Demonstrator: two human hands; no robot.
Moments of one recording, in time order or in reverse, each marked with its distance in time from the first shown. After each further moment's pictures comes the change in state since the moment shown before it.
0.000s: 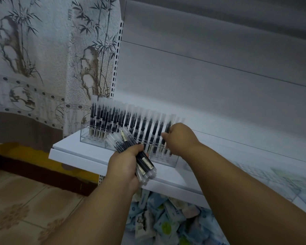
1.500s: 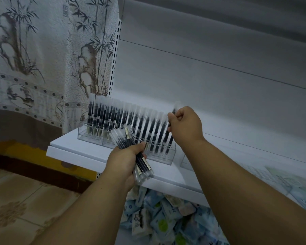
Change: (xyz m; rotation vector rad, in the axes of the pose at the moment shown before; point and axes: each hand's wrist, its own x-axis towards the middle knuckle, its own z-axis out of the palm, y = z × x) left_hand -0.005 0.001 0.003 0.075 -0.052 0.084; right_hand 0.007 0.008 -0.010 0.467 0.469 -0.087
